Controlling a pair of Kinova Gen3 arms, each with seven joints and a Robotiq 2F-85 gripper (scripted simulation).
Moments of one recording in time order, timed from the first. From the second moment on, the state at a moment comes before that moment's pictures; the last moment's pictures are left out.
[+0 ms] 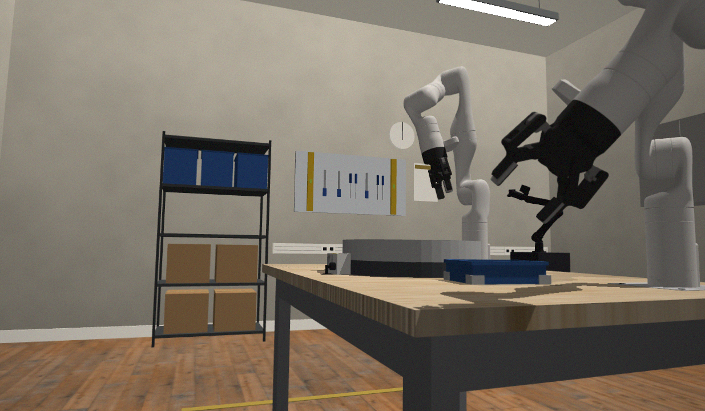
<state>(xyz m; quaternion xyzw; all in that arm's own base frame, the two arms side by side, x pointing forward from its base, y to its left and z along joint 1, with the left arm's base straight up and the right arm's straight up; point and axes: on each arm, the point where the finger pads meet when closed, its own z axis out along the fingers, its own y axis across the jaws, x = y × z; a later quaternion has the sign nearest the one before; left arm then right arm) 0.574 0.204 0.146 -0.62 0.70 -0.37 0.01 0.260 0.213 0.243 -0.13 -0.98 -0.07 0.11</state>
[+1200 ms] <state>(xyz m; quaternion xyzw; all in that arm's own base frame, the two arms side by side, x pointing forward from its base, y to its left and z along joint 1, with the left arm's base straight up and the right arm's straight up) 0.435 0.341 0.150 -0.64 0.72 -0.25 0.06 0.225 0.210 0.238 -0.01 -1.00 0.00 0.00</state>
